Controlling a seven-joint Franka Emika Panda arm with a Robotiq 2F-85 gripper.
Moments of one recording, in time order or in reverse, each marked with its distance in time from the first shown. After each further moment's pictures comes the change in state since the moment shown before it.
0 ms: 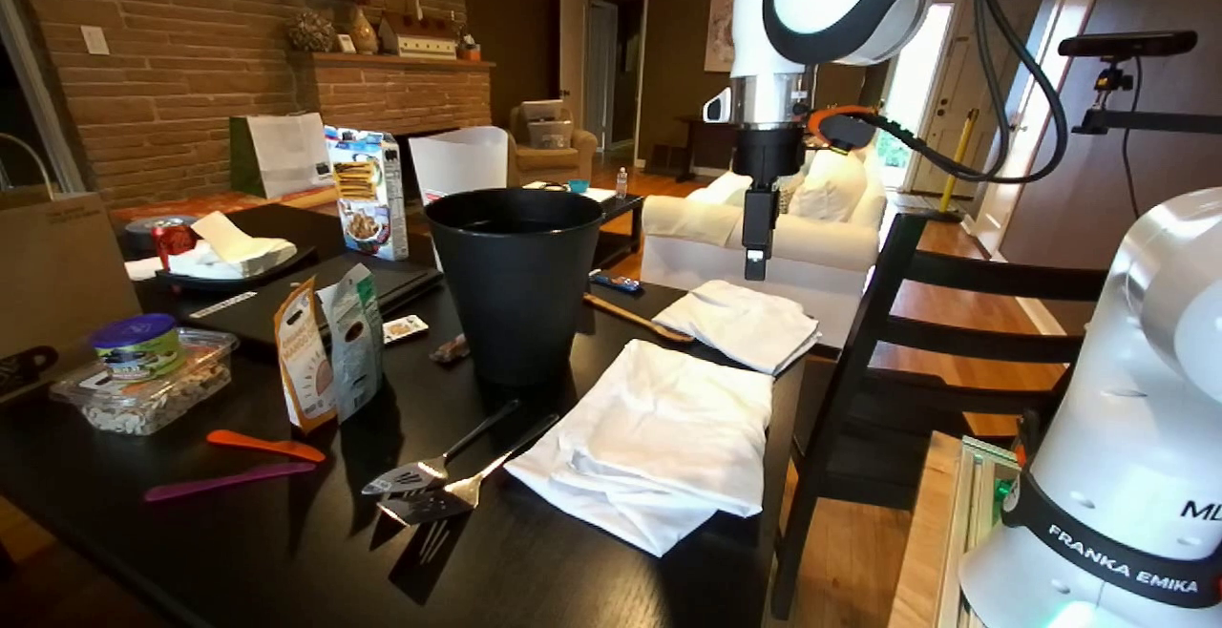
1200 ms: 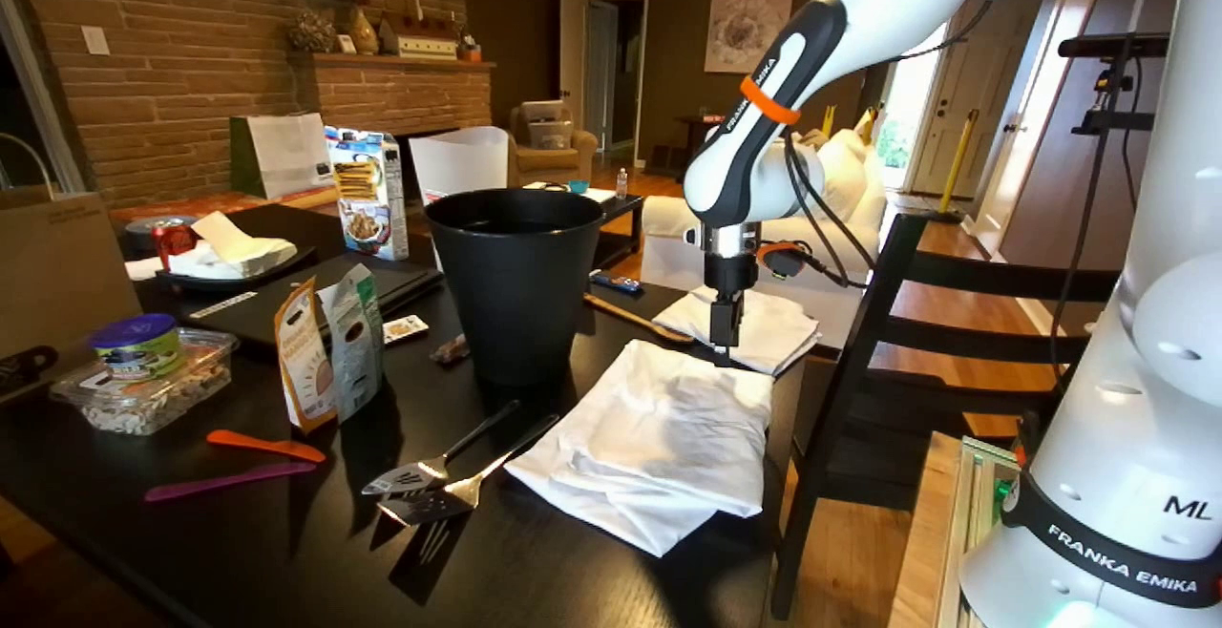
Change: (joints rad) arm -0.156 0.682 -0.035 0.173 0.200 0.426 -0.328
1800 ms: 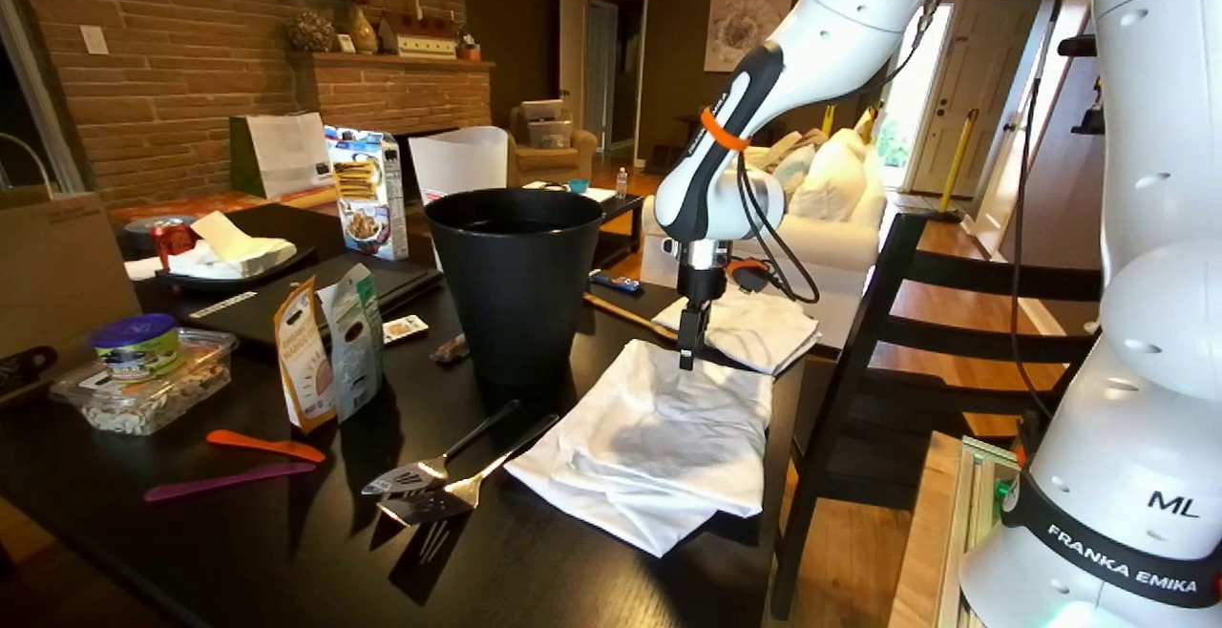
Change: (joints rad) arm -0.140 0.204 0.136 0.180 0.117 0.083 -0.141
